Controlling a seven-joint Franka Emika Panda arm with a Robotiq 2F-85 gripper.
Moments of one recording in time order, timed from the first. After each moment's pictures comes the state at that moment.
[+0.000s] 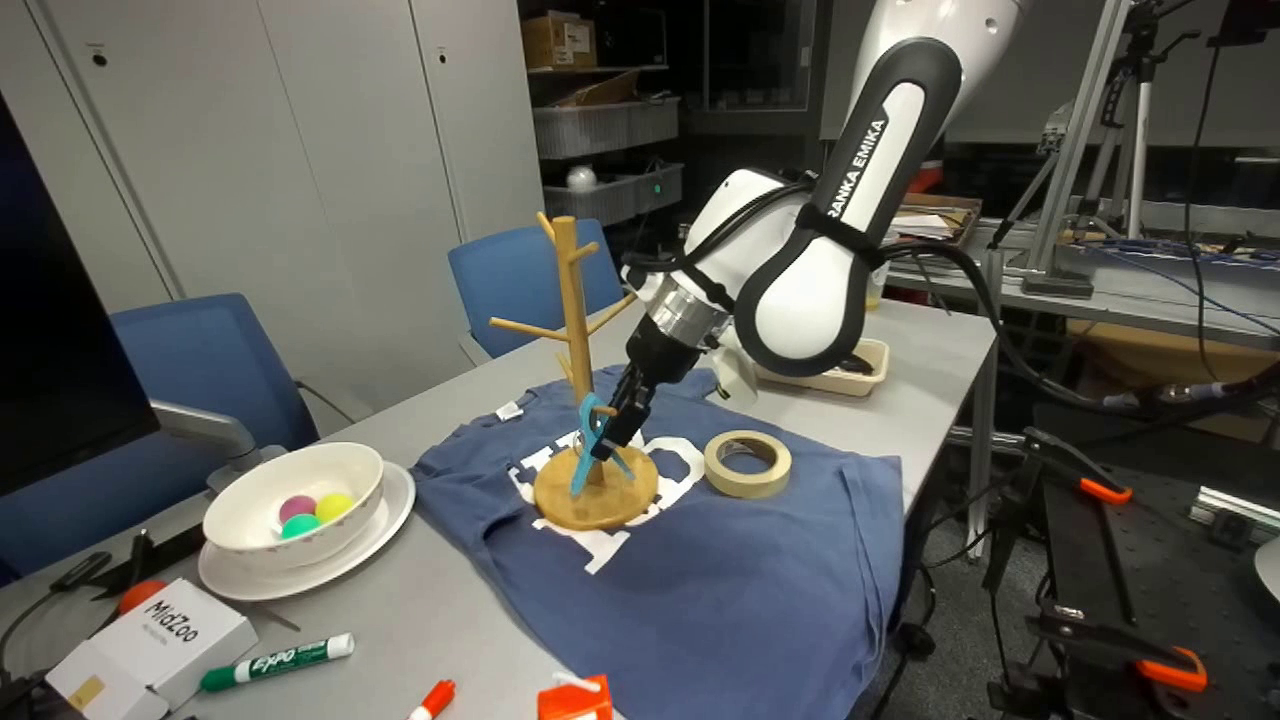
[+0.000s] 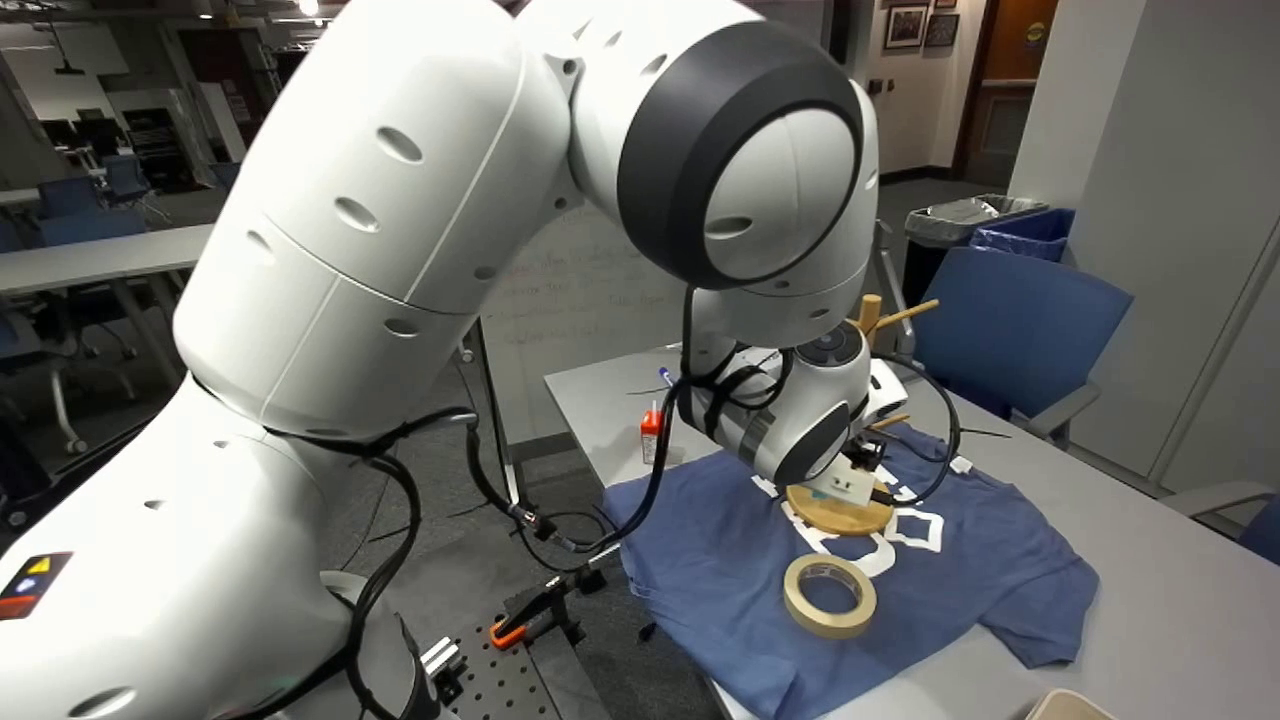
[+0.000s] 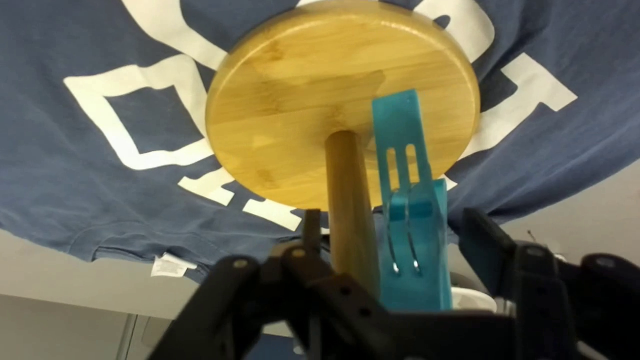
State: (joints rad) arm -0.43 0.74 0.44 -2.16 -0.31 3.34 -0.30
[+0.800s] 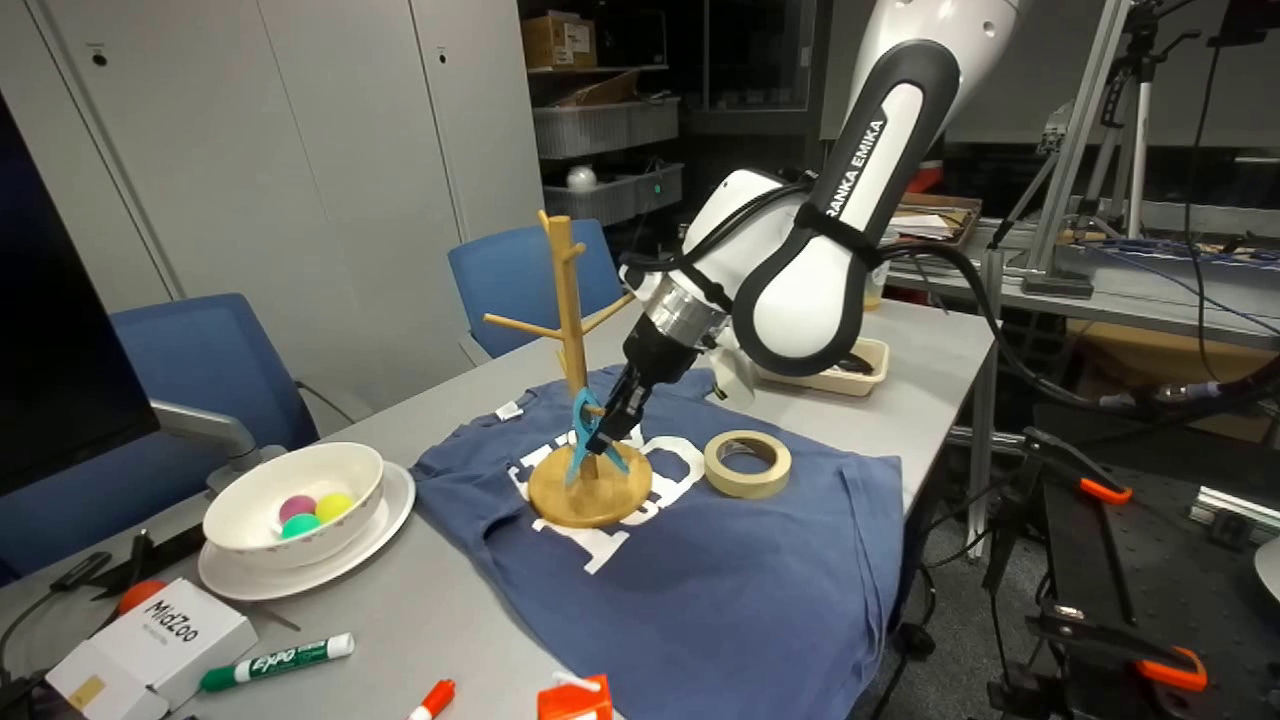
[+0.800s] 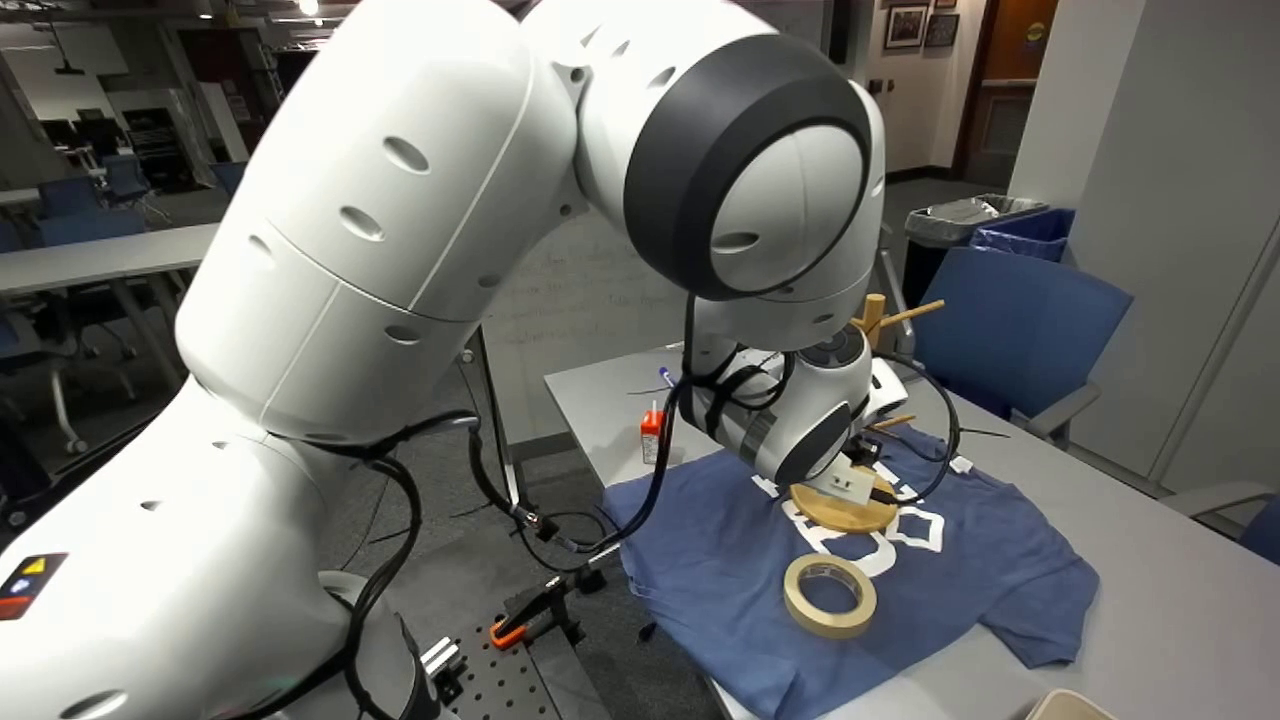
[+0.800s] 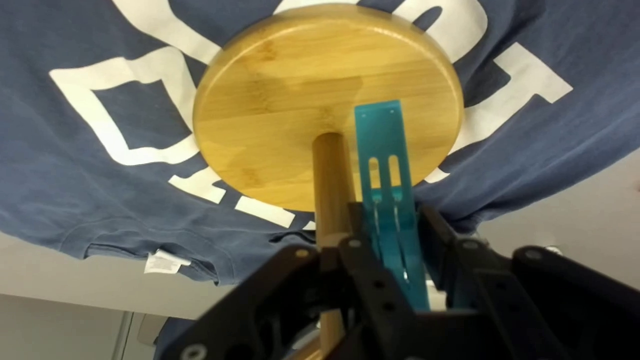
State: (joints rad) arm -0.45 0.75 0.46 -2.16 -0.31 3.34 -0.30
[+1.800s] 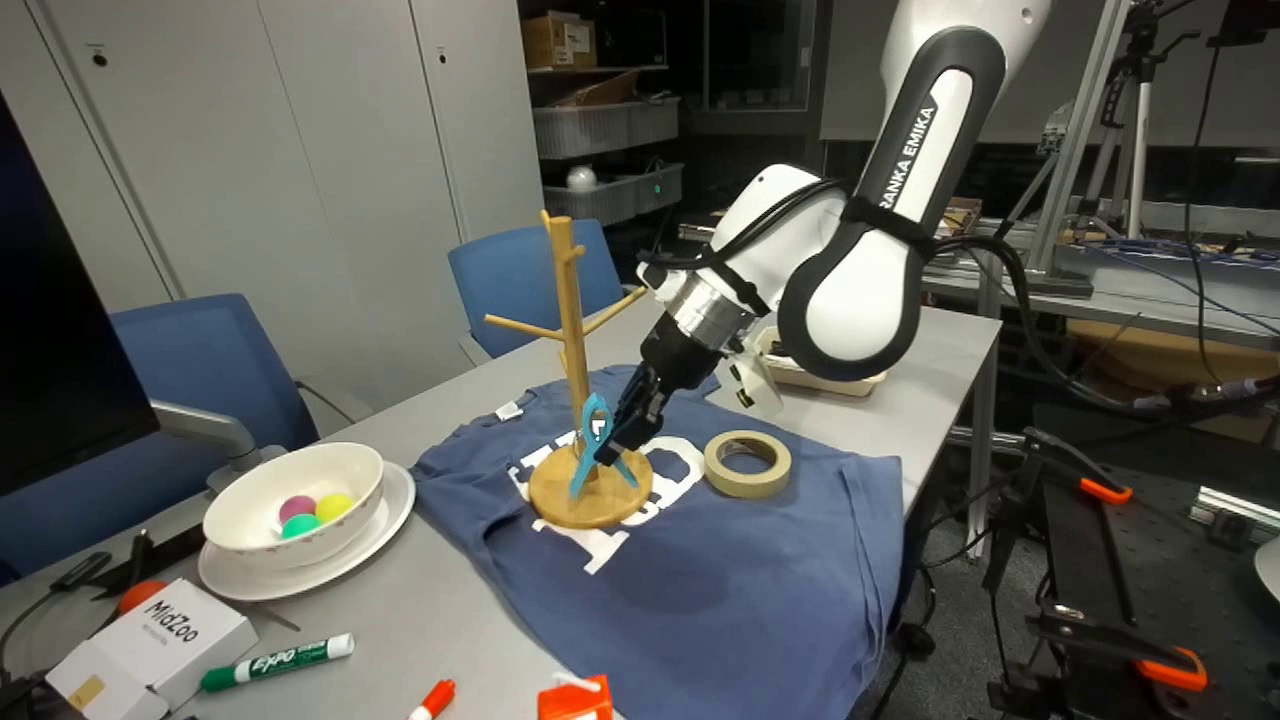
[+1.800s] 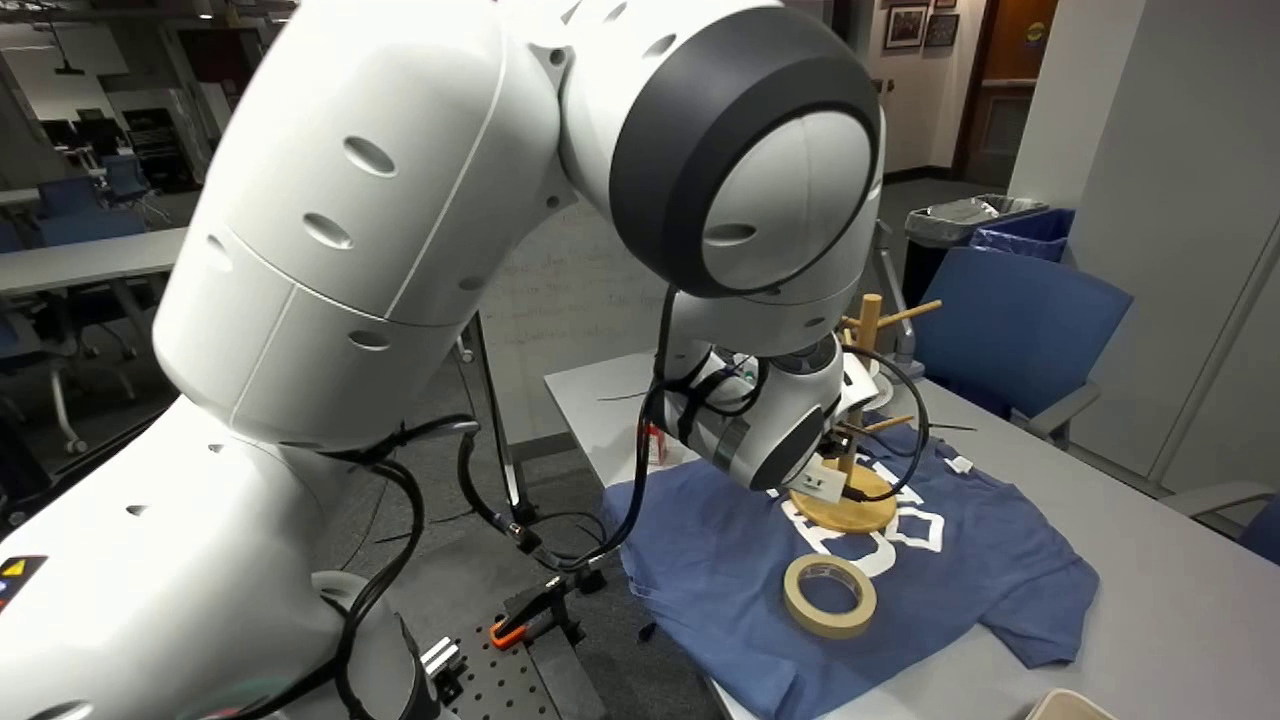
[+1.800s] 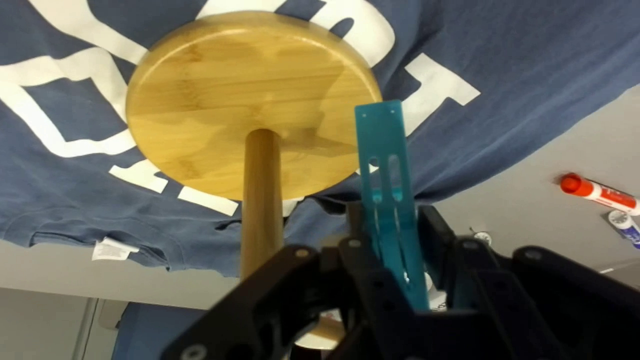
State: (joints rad) arm -0.54 0.72 0.55 -2.28 -0.39 3.41 -0.28
